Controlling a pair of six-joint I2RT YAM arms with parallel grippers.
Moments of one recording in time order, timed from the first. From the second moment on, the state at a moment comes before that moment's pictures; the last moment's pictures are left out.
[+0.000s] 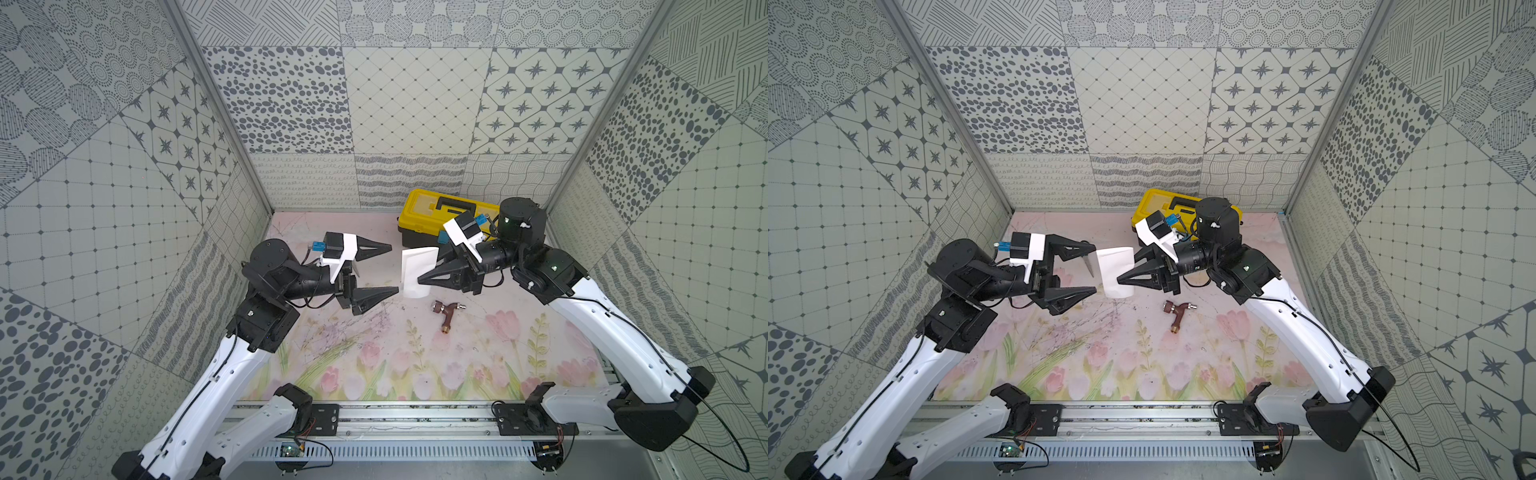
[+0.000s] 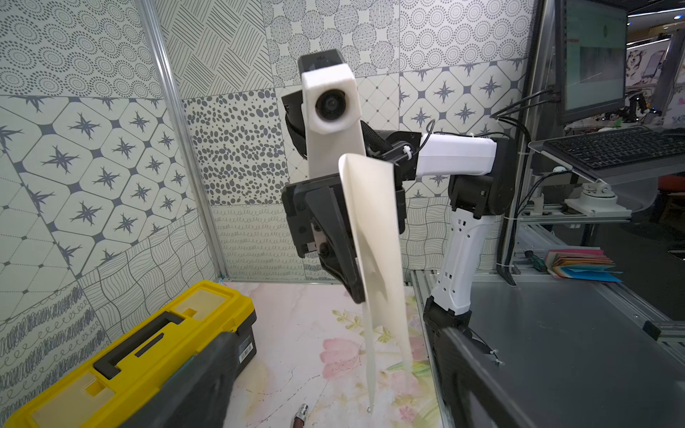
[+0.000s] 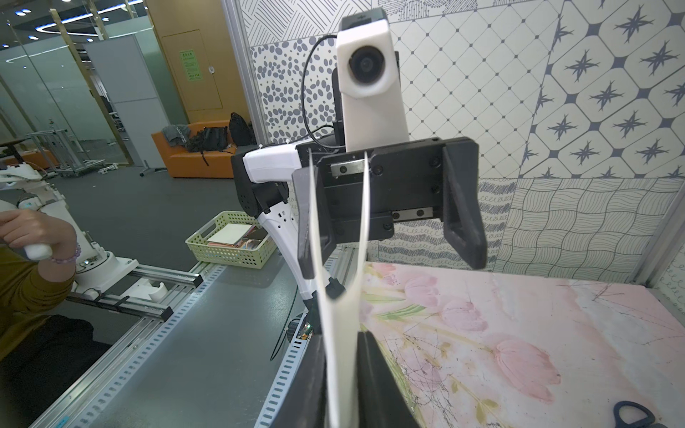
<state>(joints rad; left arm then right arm) -0.42 0.93 1.14 -0.07 0.98 0.03 0.67 1.28 1.49 -0.39 -1.18 -0.11</state>
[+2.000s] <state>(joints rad) -0.42 0.99 1.18 -0.07 1.06 0.01 0.66 1.35 1.49 -0.39 -1.20 -0.11</state>
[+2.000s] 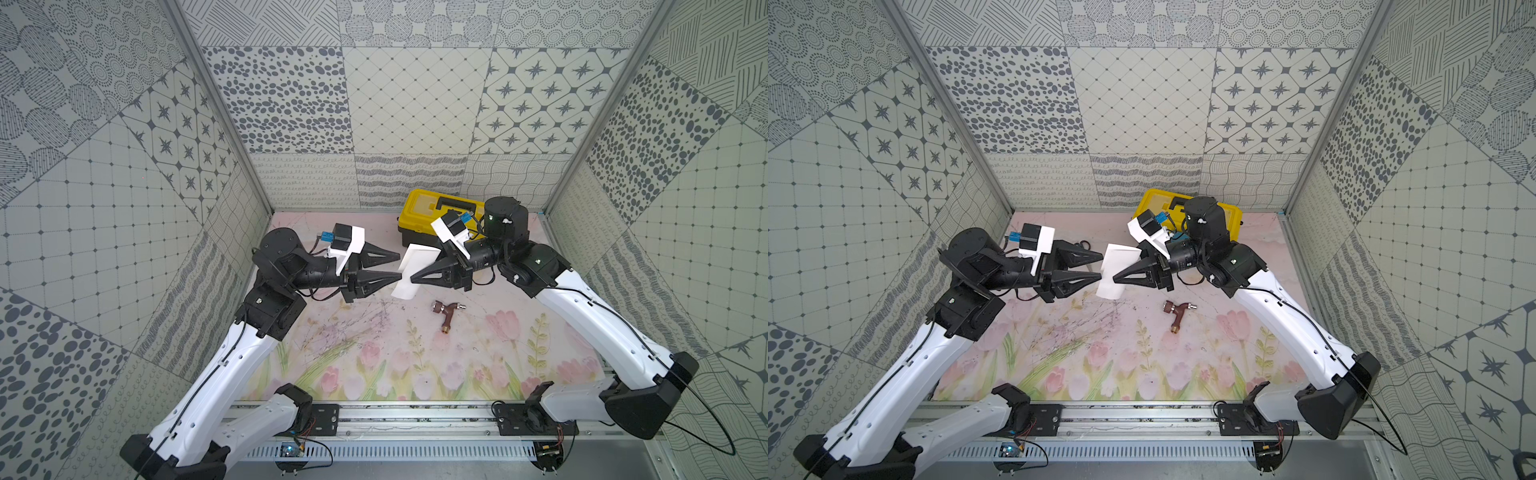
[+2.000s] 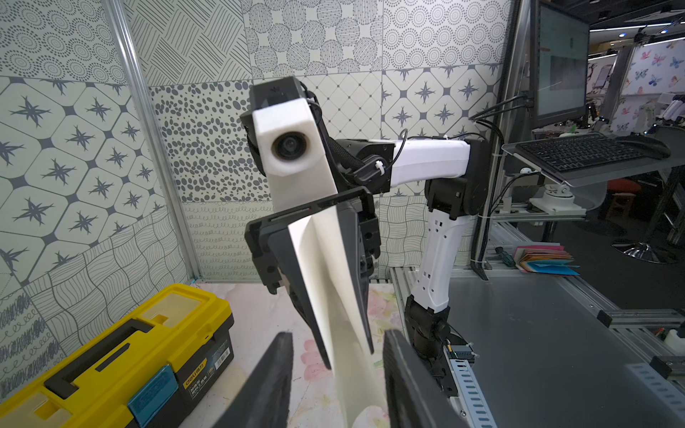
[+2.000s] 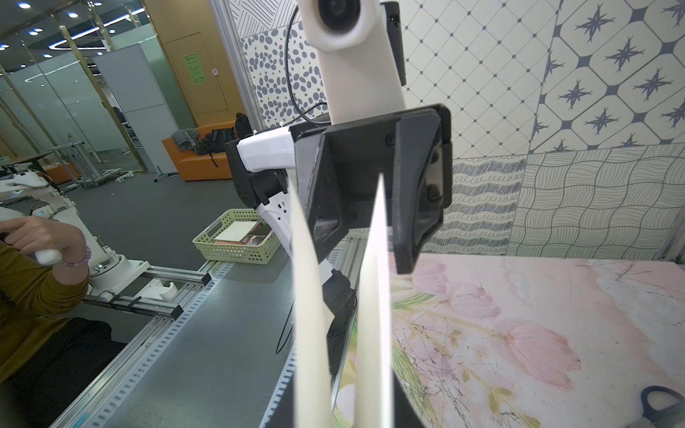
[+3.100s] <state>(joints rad) -0.41 1.02 1.24 -0.16 1.00 0.07 0.68 1.36 1.49 -0.39 -1.22 -0.10</state>
